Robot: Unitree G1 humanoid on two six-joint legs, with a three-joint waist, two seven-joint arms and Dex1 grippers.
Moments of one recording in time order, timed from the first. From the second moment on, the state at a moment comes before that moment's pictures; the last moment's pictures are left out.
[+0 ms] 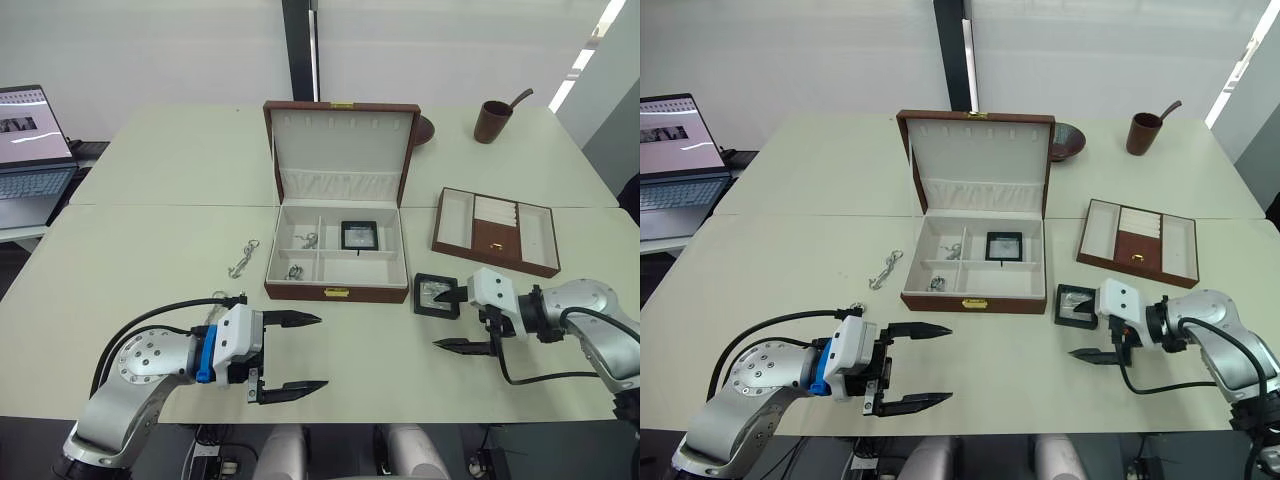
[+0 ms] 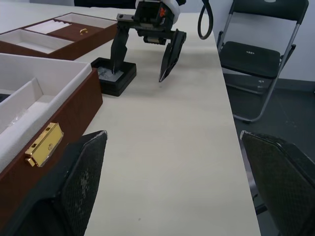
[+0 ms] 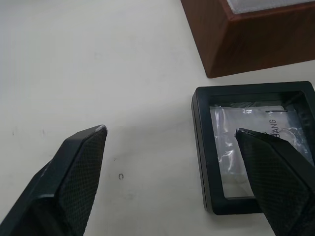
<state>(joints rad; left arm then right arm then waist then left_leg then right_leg) 0.05 0.71 -0.05 -0.44 -0.49 0.17 -1.17 -0.23 -0.89 0.14 -0.13 0.23 0.30 1.22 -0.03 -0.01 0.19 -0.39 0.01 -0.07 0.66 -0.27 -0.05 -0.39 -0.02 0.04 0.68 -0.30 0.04</state>
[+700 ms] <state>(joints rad) 0.05 0.68 -0.06 -0.43 -0.47 0.16 -1.15 -0.25 -0.86 0.14 -0.07 0.20 0.25 1.19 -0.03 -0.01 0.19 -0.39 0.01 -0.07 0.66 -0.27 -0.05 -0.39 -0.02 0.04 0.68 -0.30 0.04</state>
